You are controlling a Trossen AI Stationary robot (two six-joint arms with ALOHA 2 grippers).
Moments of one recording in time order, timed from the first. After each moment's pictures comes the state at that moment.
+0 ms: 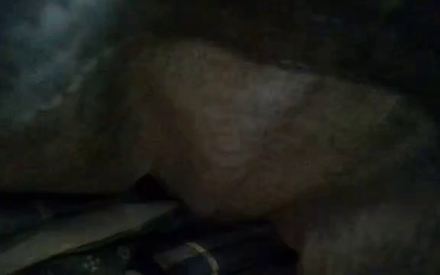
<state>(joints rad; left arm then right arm) 0.13 0.01 0.01 0.01 0.02 -0.12 -0.13 0.02 0.01 0.06 -0.36 0.16</state>
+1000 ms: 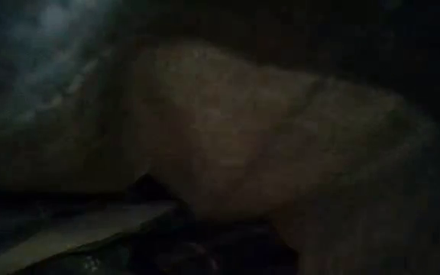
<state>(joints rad) 0.29 0.59 0.64 -0.06 -0.49 -0.20 -0.13 0.02 0.01 0.06 -0.34 0.16</state>
